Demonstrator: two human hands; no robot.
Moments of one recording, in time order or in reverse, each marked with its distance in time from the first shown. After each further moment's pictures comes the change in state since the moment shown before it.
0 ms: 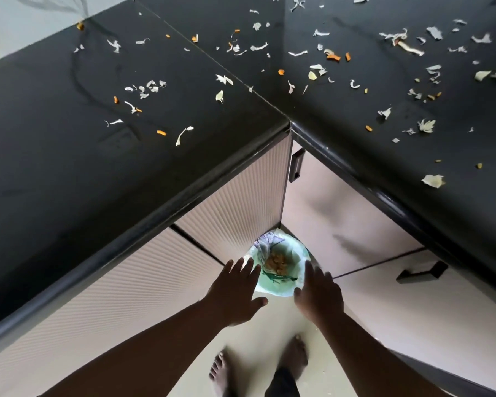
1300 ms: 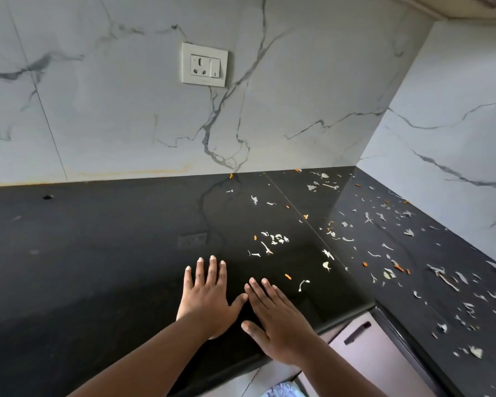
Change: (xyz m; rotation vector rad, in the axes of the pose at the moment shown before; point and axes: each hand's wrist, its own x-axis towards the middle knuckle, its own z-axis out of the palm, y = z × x) left_hand -0.131 -0.230 -0.130 -0.360 0.566 -0.603; right_hand 0.000 -0.282 -0.205 -0.399 0.324 -0.890
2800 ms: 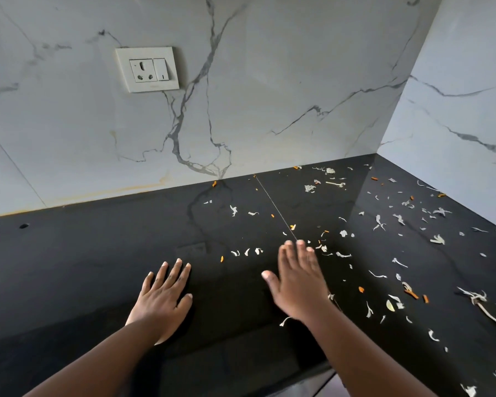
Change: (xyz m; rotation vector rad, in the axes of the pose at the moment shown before) left_hand 0.070 0.008 -0.002 0.023 0.009 -0.113; right_hand 0.078 0.170 -0.014 0.066 0.093 0.259
